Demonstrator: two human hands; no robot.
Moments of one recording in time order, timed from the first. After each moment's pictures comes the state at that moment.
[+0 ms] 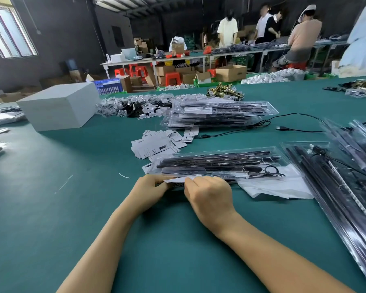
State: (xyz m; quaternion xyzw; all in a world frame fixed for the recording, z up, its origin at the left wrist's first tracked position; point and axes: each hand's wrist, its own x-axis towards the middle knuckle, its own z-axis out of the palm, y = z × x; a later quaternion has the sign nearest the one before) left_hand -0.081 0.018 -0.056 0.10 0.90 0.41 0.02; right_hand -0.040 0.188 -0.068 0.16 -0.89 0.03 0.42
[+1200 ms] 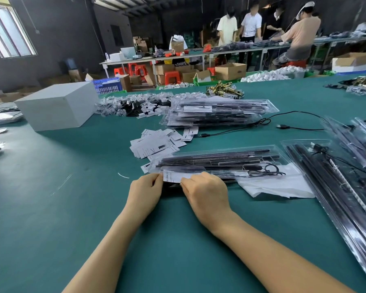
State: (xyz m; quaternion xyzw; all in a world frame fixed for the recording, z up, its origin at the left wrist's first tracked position) left_hand -0.077 0.025 -0.067 0.01 0.93 0.35 -0.12; right_hand -0.043 0.182 -0.067 0.14 -0.93 0.07 0.34
